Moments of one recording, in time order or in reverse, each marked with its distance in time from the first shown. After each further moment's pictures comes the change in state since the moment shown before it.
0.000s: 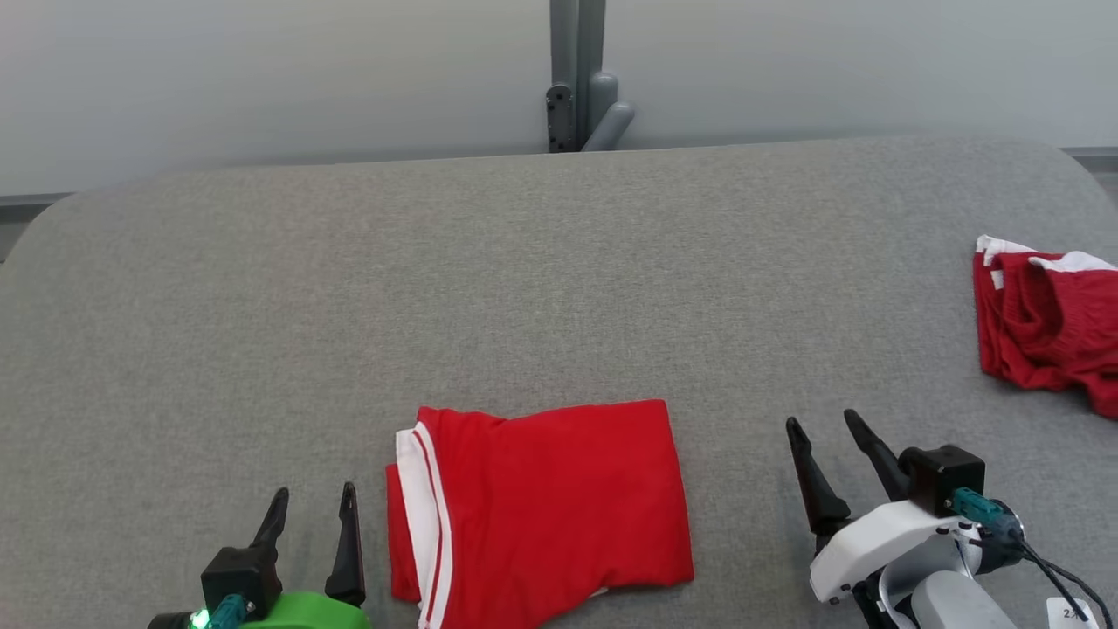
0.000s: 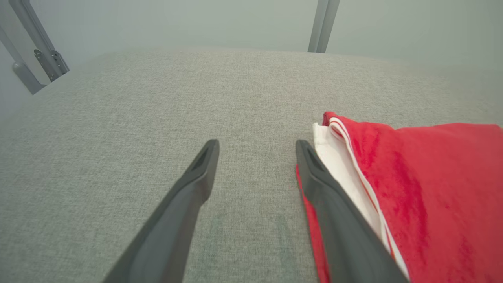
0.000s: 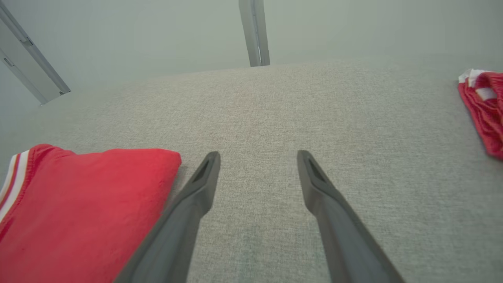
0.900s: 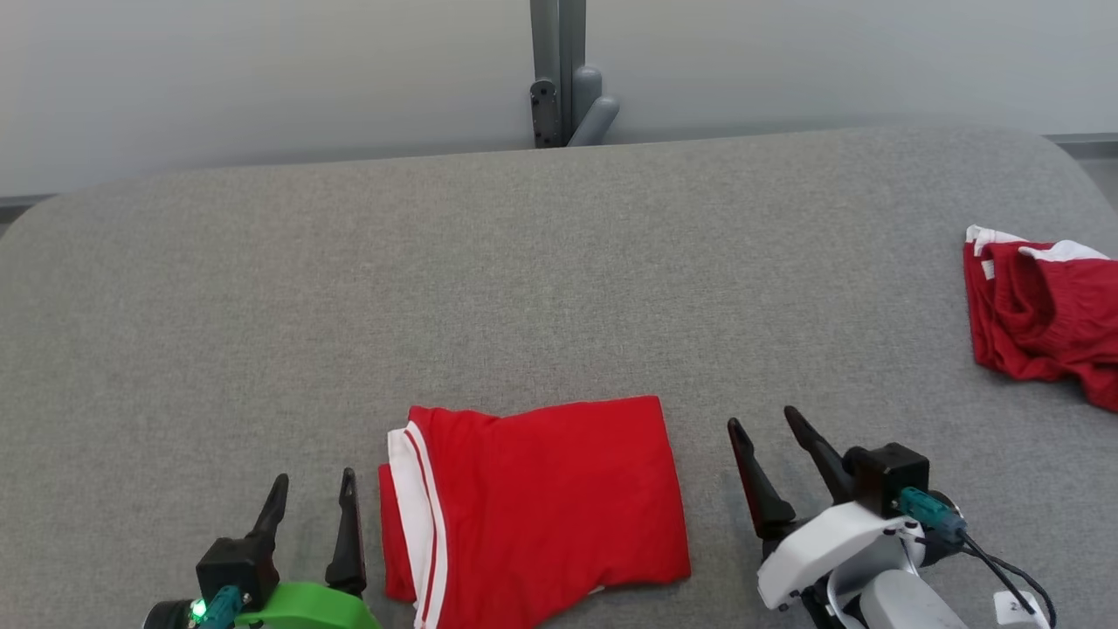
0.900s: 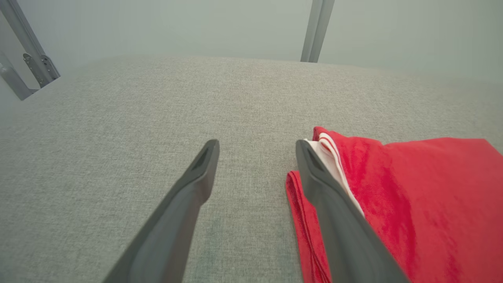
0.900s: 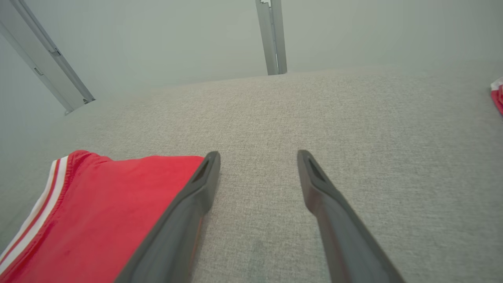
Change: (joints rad) left arm 0.000 -0.001 0.014 -0.027 -0.018 -0.009 0.000; right arm 0.003 0.053 0.044 -0.048 -0.023 0.000 0.000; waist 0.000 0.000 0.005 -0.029
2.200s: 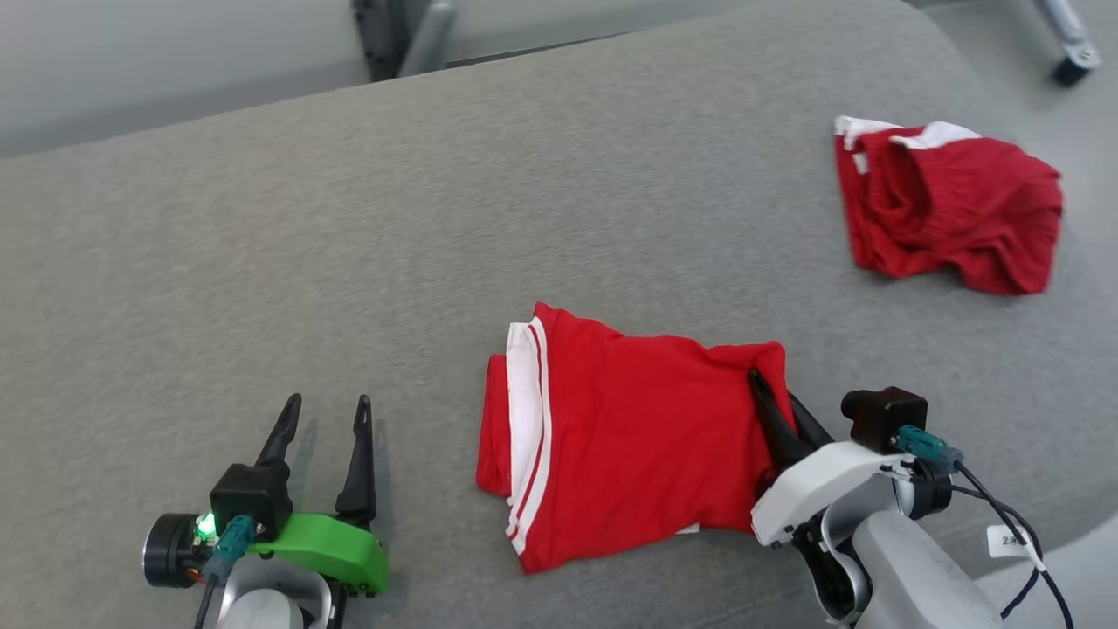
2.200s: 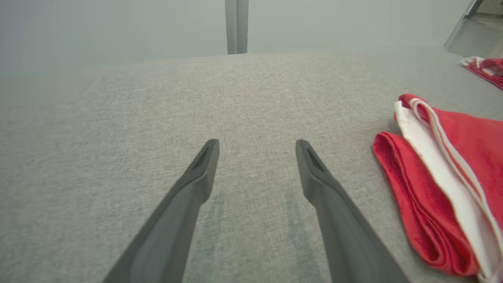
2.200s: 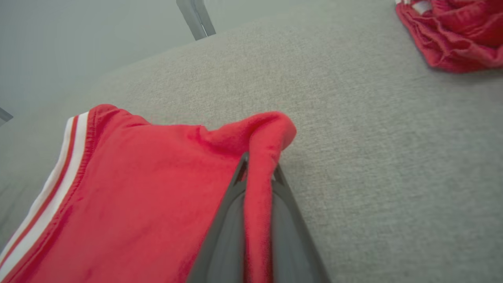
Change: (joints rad) left arm -0.133 0.000 -0.022 0.010 0.076 -0.035 0.000; right arm -0.182 0.007 0.040 0.194 0.146 0.001 0.000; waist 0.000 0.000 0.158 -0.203
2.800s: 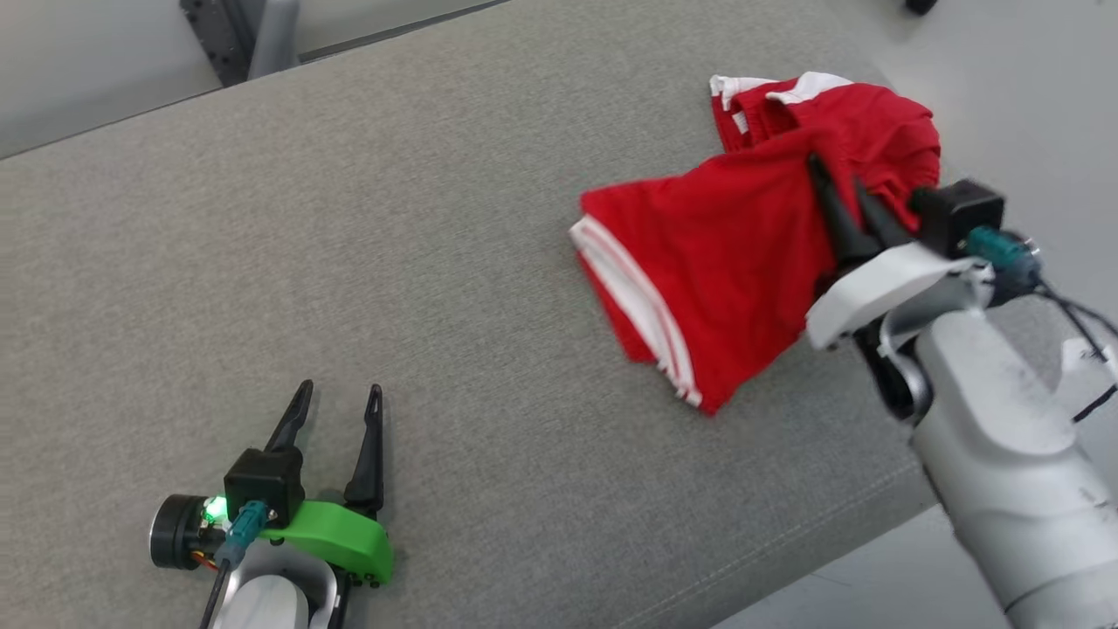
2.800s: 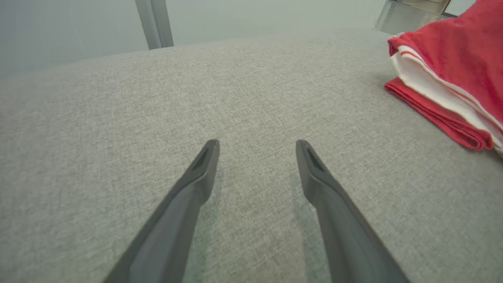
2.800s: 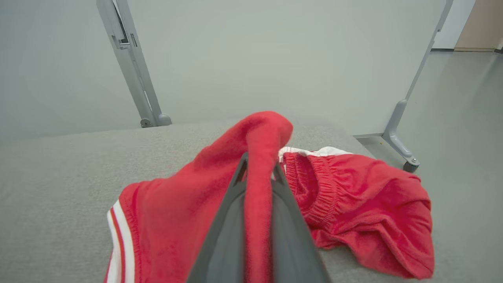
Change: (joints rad) left arm -0.037 -0.001 -0.014 0.023 0.039 -0.017 0.000; right arm -0.323 -0.104 -0.008 0.016 -0.091 0.000 0.000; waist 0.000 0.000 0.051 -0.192
